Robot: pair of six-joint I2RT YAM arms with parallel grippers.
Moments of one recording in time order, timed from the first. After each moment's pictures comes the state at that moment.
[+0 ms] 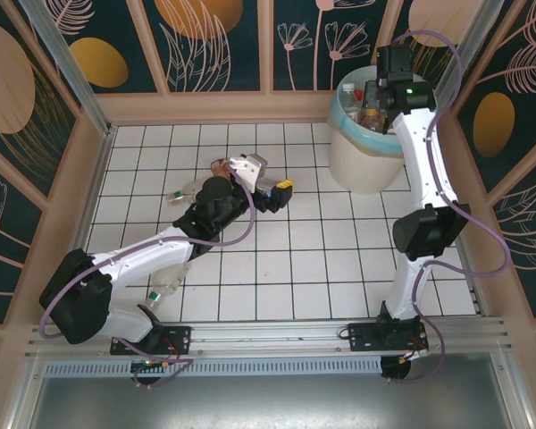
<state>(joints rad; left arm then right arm) -0.78 1.41 0.85 0.51 -0.01 -0.11 0.17 1.94 2.29 -1.03 0.36 0.15</state>
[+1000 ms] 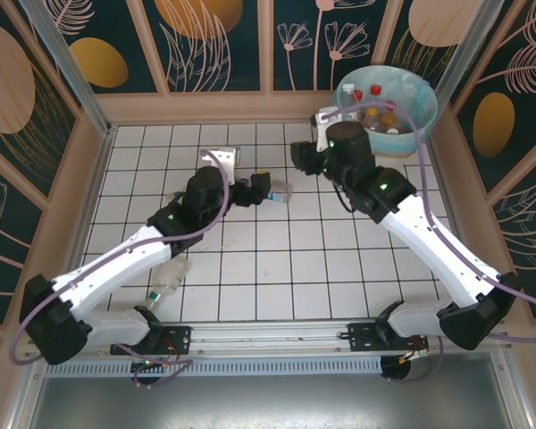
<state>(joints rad) -0.78 1.21 1.00 -0.13 -0.28 -0.45 0.70 1.29 1.39 -0.51 0.21 0.22</state>
